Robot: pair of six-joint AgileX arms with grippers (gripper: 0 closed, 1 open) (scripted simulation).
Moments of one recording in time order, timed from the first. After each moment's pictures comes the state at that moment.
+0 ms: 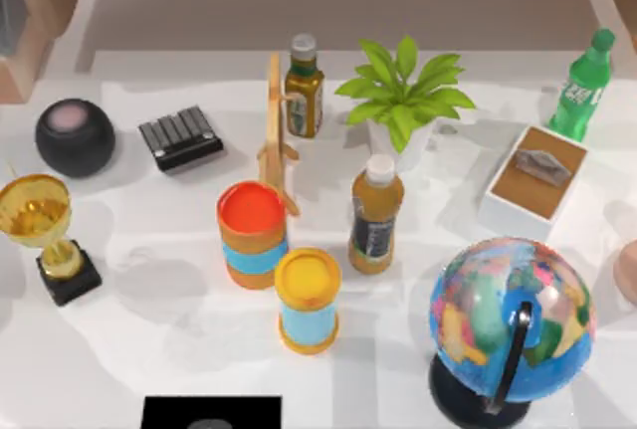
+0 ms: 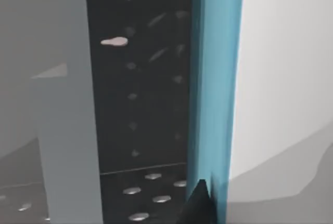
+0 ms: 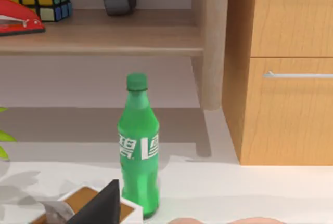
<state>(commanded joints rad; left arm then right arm) 0.47 2.00 1.04 0.66 0.50 1.72 0.00 0.00 0.00 0.00 0.00 0.00</state>
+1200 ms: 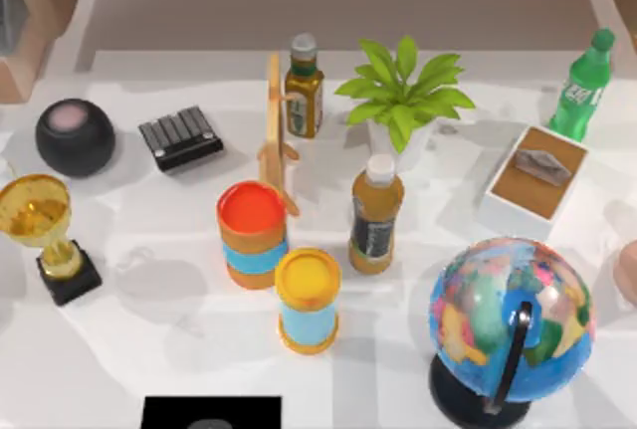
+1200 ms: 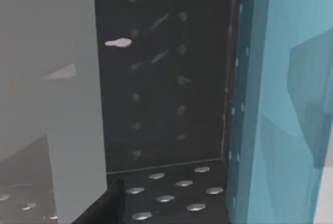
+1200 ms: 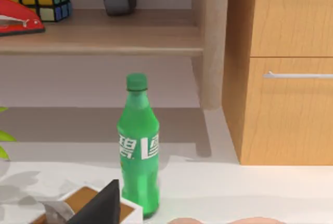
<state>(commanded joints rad) 0.48 1.98 1.03 0.66 0.51 1.72 0.00 0.00 0.00 0.00 0.00 0.00</state>
